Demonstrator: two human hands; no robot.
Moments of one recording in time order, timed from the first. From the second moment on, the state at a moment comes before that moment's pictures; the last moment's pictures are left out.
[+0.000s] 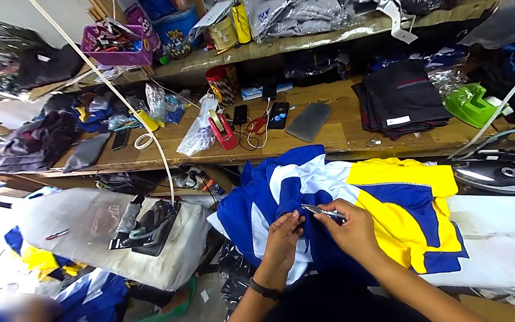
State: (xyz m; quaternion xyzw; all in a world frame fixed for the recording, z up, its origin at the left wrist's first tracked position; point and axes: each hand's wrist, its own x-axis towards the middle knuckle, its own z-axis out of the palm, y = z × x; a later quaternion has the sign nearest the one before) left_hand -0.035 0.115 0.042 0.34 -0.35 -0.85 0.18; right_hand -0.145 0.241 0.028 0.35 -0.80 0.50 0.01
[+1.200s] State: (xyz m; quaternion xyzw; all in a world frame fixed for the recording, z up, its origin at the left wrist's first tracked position) left_hand -0.035 0.100 0.042 0.32 -0.36 -0.87 0.15; right_hand -0.135 0.230 0.023 0.34 -0.79 0.49 0.10
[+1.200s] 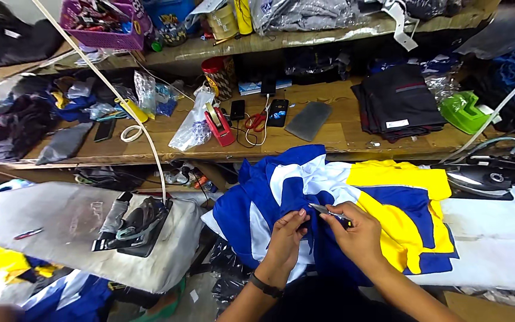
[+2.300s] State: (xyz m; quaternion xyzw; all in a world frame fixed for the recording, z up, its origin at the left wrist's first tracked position) left_hand -0.082 0.007 -0.017 0.39 -0.51 -0.75 0.17; right_hand -0.118 0.266 -0.055 0.59 -0.71 0.33 -0.18
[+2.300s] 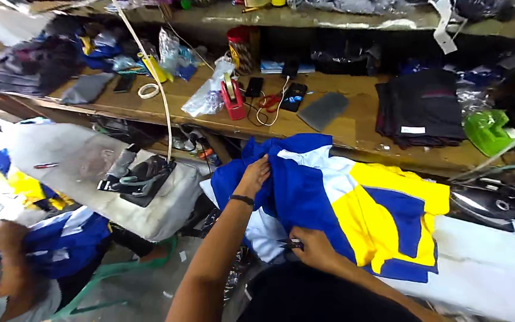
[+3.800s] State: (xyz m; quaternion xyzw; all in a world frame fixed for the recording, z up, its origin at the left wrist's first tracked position) left_hand -0.010 0.118 0.039 0.37 -0.37 -0.81 0.27; right_hand -0.156 0.235 0.011 0.48 -0.73 0.48 -0.06
